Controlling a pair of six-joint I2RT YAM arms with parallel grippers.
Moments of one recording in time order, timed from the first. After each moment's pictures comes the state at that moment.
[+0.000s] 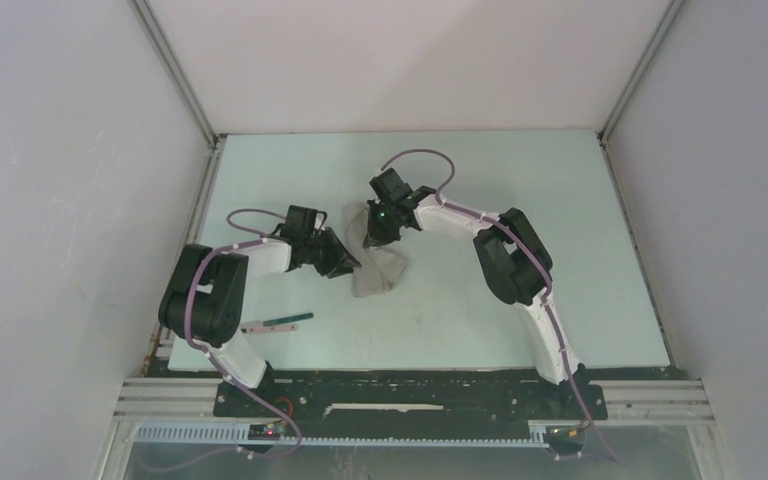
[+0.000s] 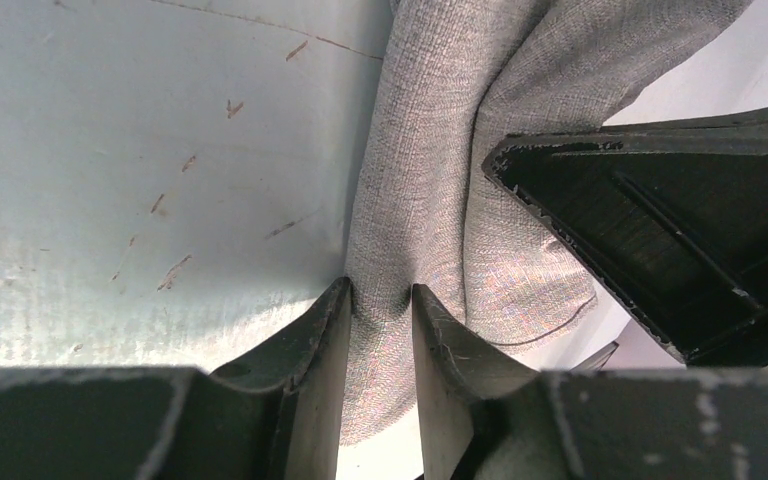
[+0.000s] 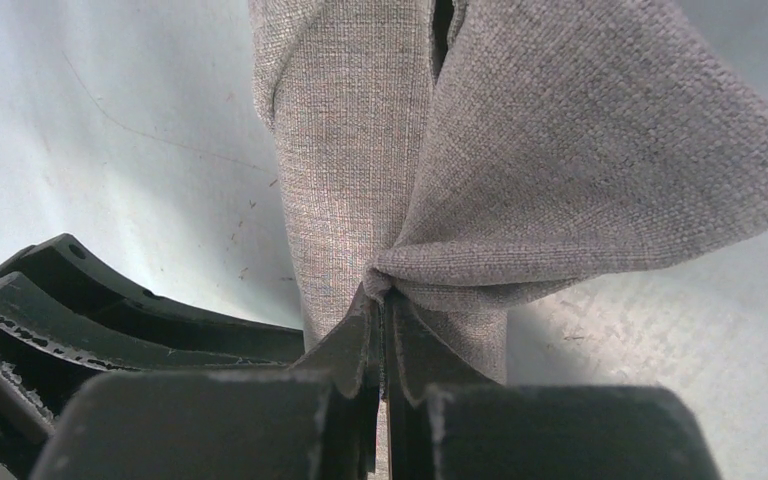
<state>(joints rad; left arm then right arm) -0.26 1.66 0.78 -0.08 0.40 -0.87 0.72 2.27 1.77 -0.45 -0.19 0.68</state>
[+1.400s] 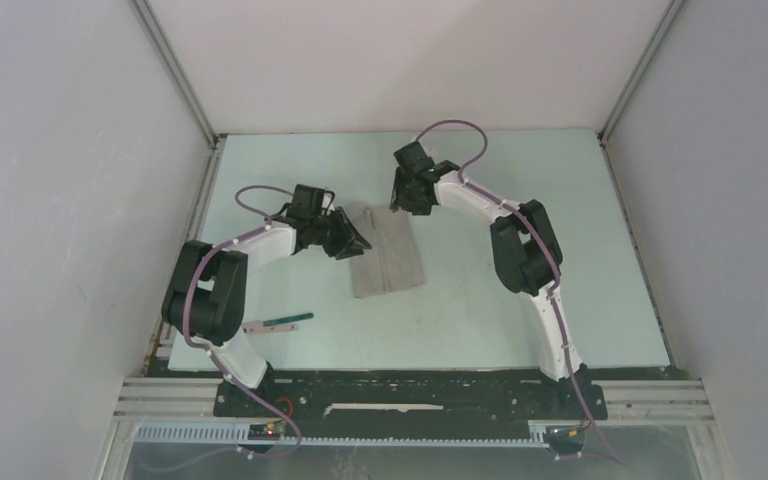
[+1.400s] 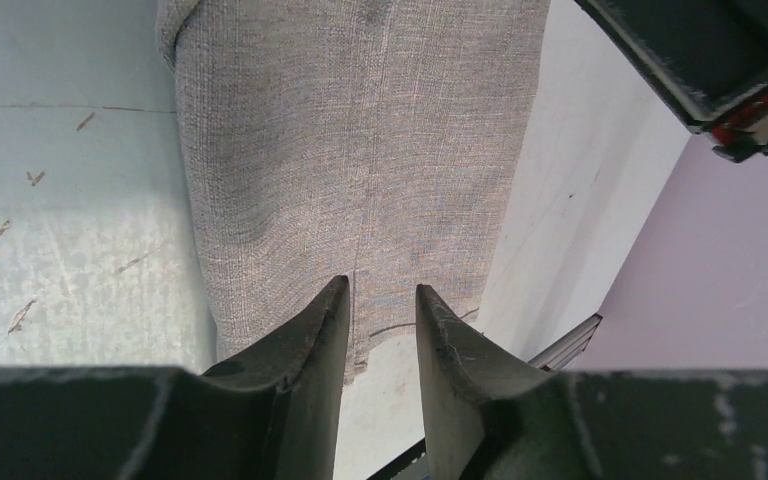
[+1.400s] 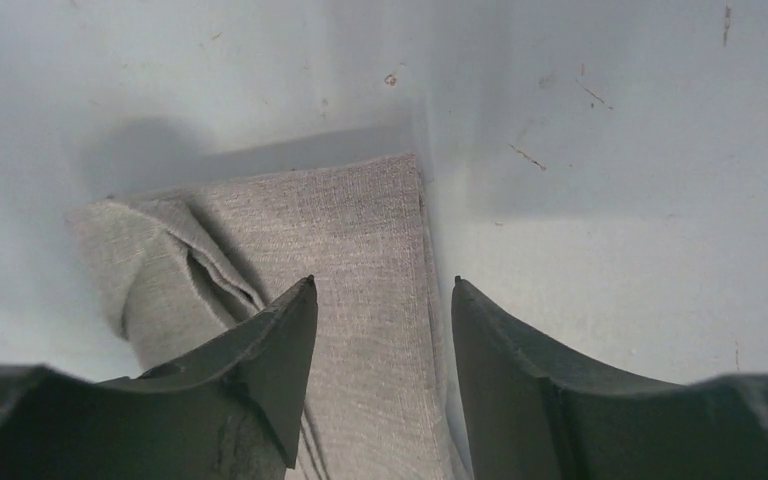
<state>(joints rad) -0.30 1.68 0.96 -0.19 0.43 -0.84 0.57 2.27 1.89 -0.57 0.08 0.66</state>
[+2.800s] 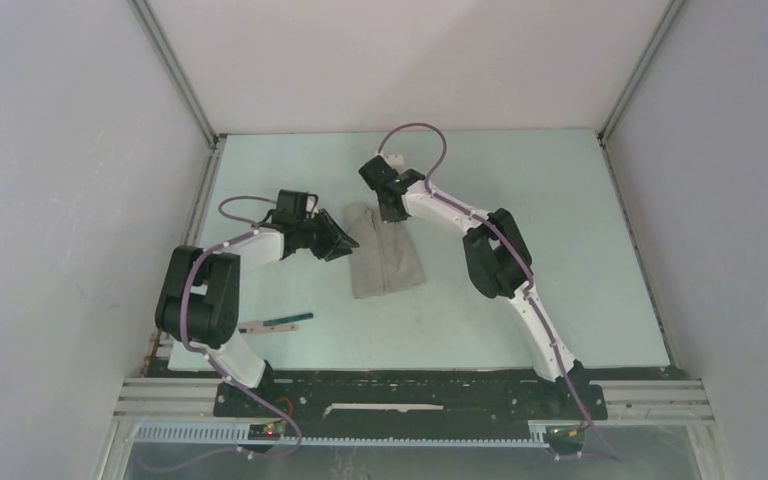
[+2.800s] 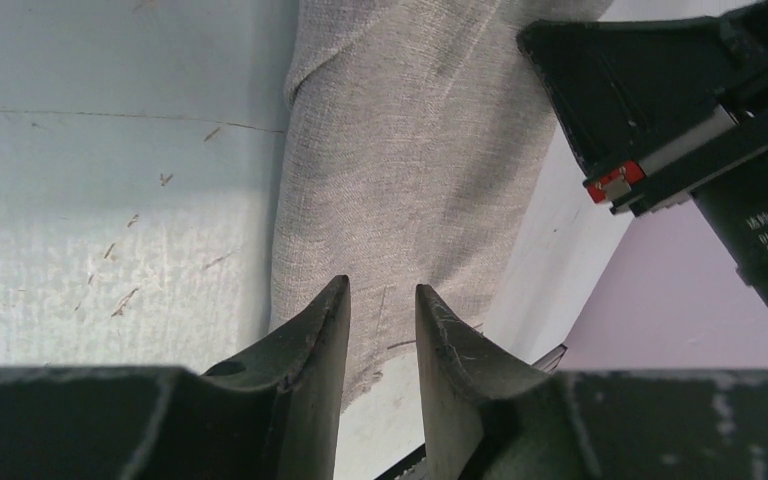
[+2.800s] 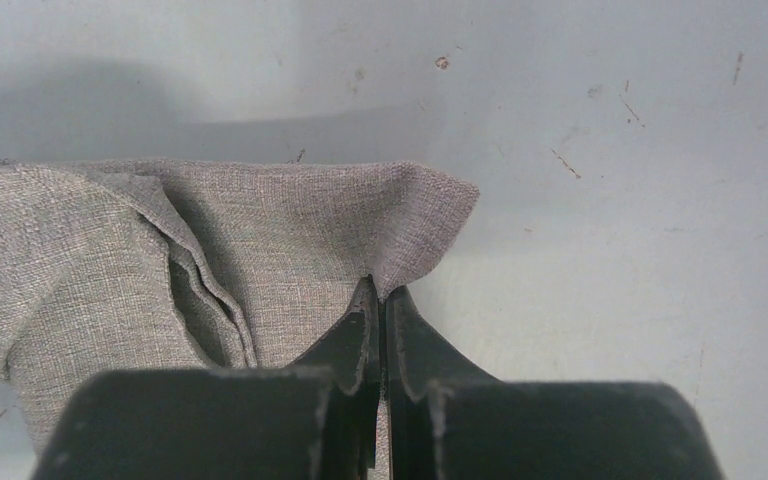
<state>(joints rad) -0.21 1.64 0.88 -0.12 0.45 -0.89 0.70 2.45 2.14 -0.75 0.36 0.48</state>
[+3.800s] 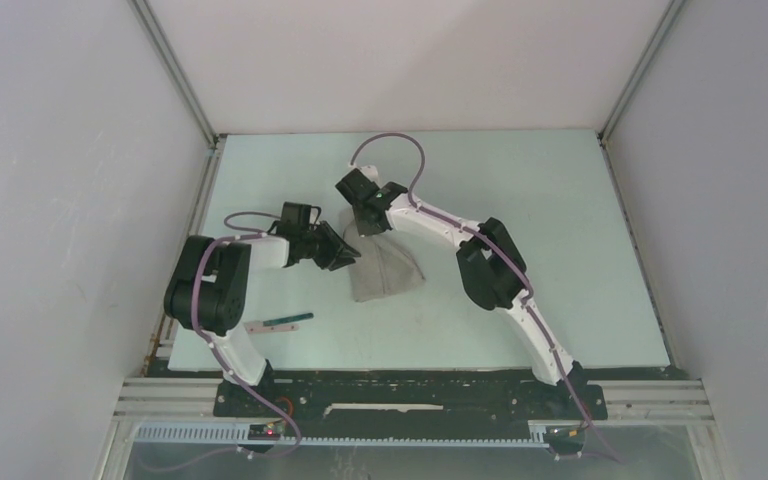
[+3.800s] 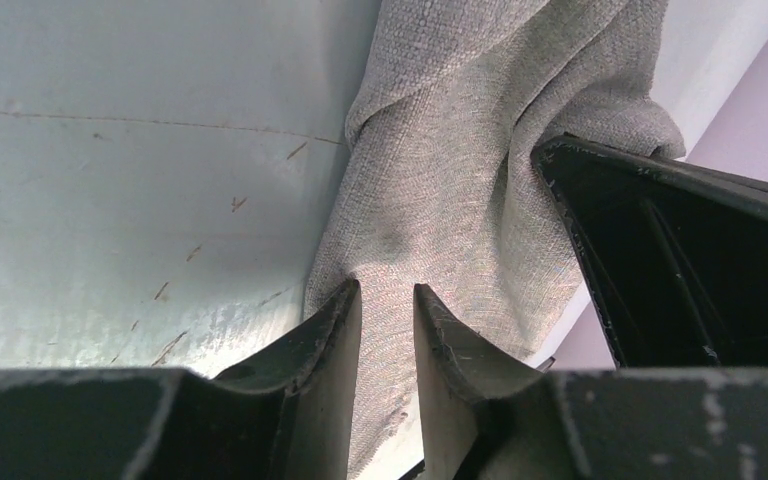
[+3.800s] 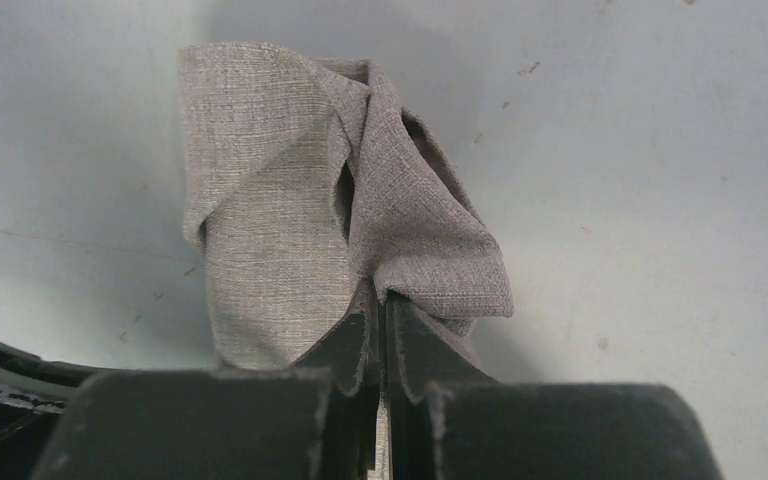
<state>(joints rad) -0.21 1.74 0.80 0.01 0.45 -0.96 0.83 2.40 2.11 -0.72 0.31 0.47</state>
